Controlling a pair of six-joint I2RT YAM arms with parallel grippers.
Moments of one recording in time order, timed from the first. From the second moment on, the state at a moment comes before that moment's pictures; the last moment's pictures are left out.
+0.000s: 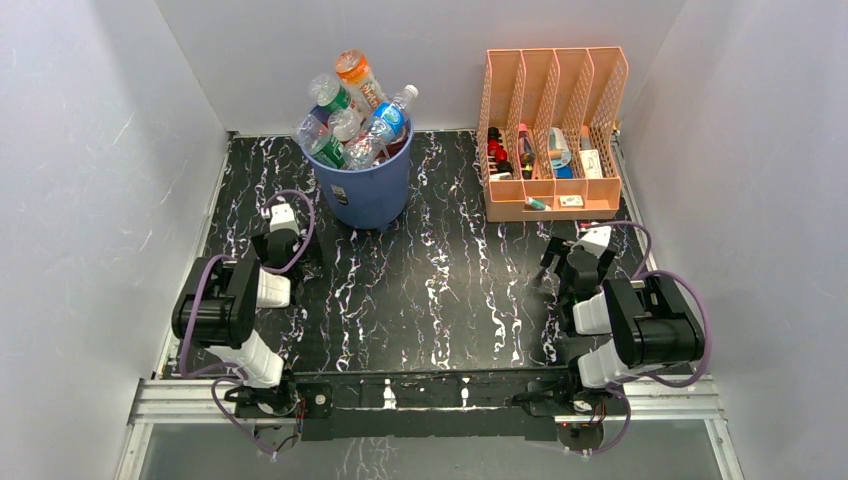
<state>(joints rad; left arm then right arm) -0.05 1.62 0.38 0.77 -0.32 -0.09 0.10 1.47 0.16 1.01 0.41 0.15</state>
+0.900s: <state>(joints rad) 0.01 1.67 0.25 1.06 -0.09 -0.03 0.10 1.58 0.20 1.14 0.13 0.01</state>
